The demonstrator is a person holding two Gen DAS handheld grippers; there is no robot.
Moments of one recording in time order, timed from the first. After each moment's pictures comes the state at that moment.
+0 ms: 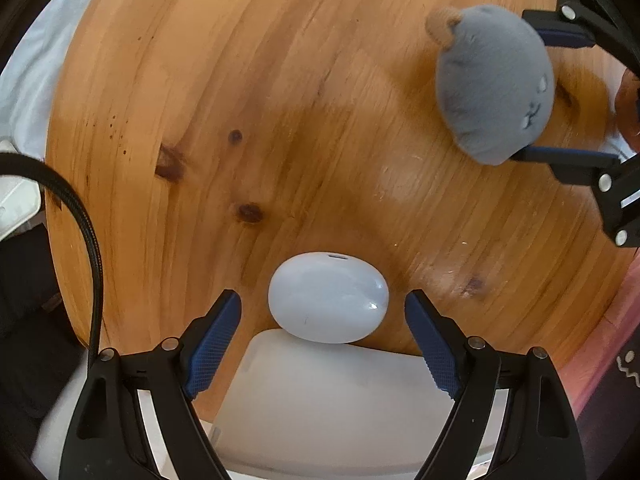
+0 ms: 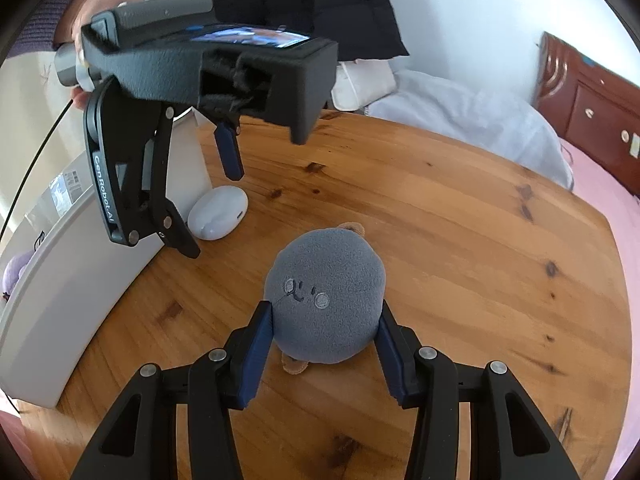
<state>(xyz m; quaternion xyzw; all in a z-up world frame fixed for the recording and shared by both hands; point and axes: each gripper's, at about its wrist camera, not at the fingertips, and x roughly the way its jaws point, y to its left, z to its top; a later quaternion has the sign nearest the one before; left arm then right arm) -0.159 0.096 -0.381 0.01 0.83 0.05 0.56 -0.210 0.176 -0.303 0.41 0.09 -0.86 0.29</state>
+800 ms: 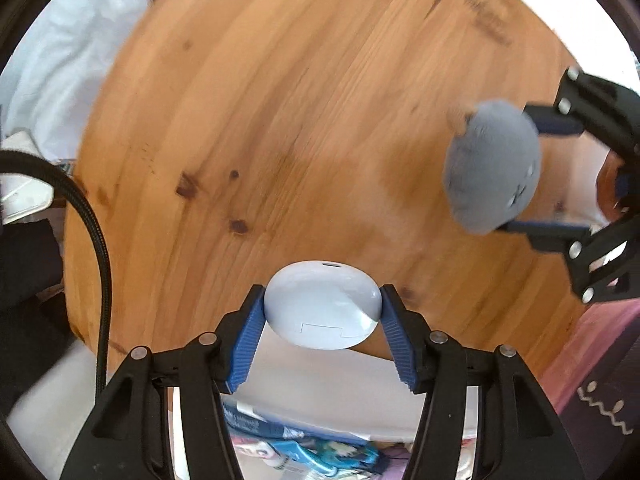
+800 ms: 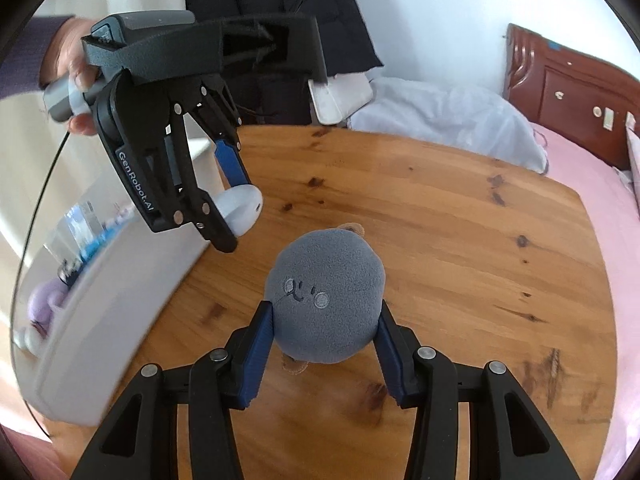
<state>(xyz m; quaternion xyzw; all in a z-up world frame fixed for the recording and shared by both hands) -0.167 0.030 -0.317 -0.04 0.77 0.07 0.64 -0.177 0.178 -0.268 0.41 0.04 -0.87 0.26</state>
